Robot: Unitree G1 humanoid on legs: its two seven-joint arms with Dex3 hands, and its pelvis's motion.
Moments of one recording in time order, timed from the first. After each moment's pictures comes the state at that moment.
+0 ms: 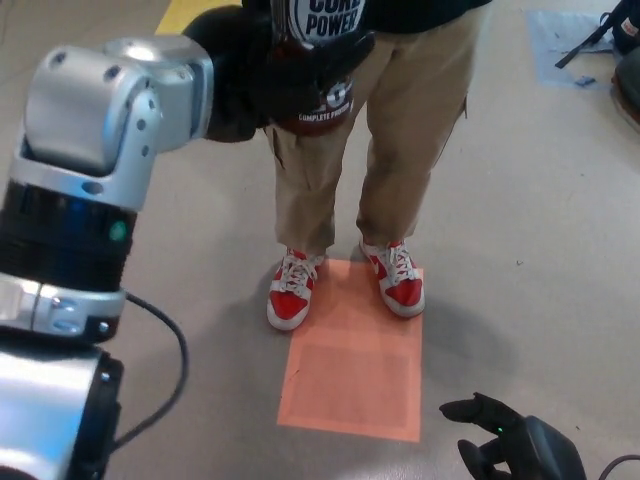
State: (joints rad) left_arm -1.02 0.28 -0.07 0.23 -0.29 1.06 -0.18; right_arm -0.29 -0.19 0.38 1.23 -0.52 -0.58 -0.67
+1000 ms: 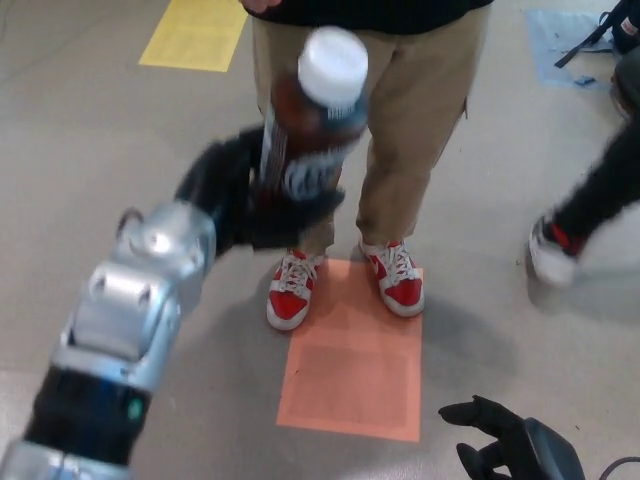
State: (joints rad) left_arm -0.55 0.21 -0.15 0.16 -0.16 0.61 -0.09; right_arm -0.29 -0.19 0.38 1.23 -0.51 -0.58 -0.65
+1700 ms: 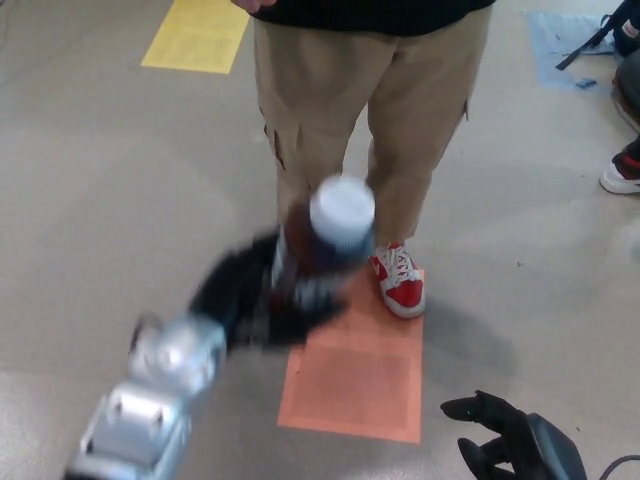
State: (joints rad) left_arm -0.38 0.17 -0.17 0.13 -0.10 0.38 -0.10; right_arm -0.29 -0.18 0.33 1.22 -0.50 -0.58 -0.61
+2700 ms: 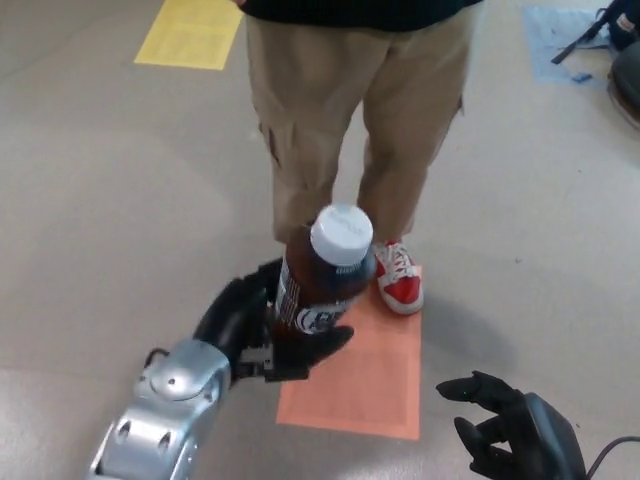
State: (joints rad) left_arm -0.31 0.14 -0.18 0.23 -0.08 0.37 -0.15; right_arm -0.33 -0.17 0.30 1.22 -0.50 -0.58 -0.58
